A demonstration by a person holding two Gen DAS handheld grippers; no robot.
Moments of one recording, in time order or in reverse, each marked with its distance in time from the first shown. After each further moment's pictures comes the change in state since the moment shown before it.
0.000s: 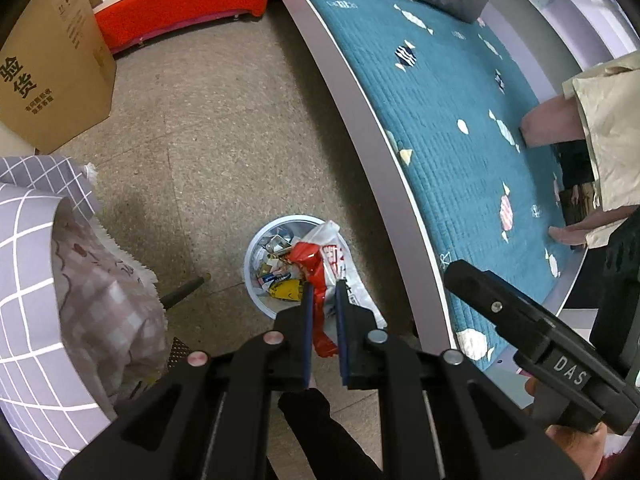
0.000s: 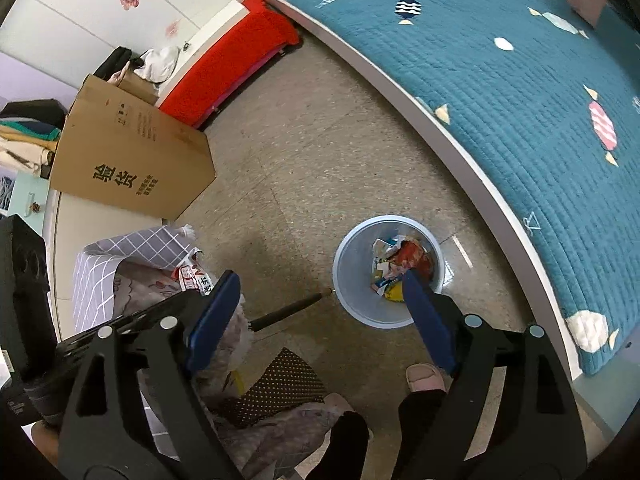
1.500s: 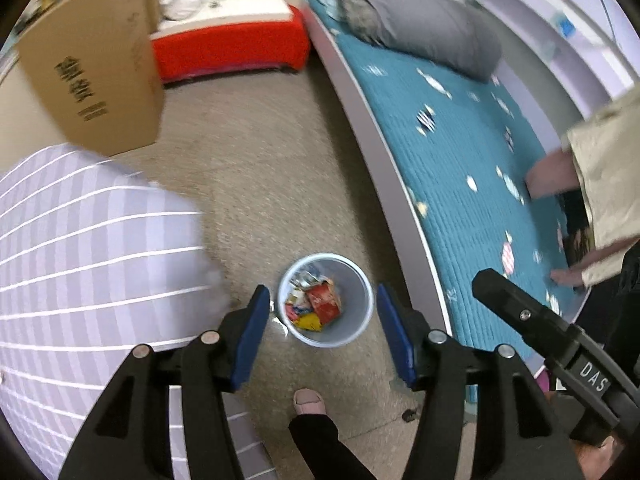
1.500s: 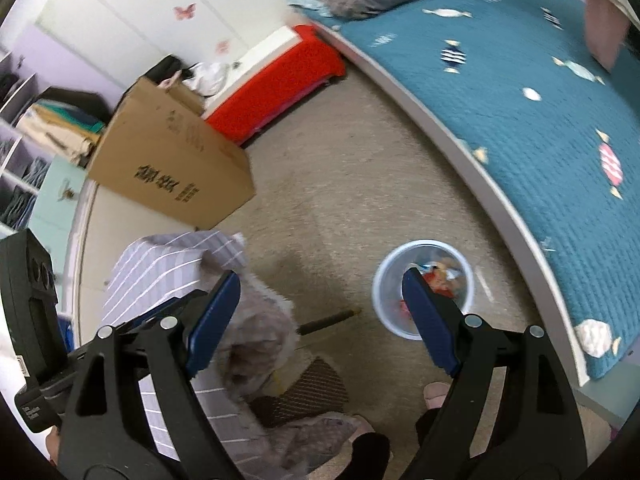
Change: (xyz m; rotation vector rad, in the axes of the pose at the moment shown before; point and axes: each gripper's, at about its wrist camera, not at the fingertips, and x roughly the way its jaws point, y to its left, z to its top) left arm -0.118 0.046 -0.048 -0.117 -0.232 0.076; right arm -0.063 0.082 -0.025 -0.117 -0.115 0.094
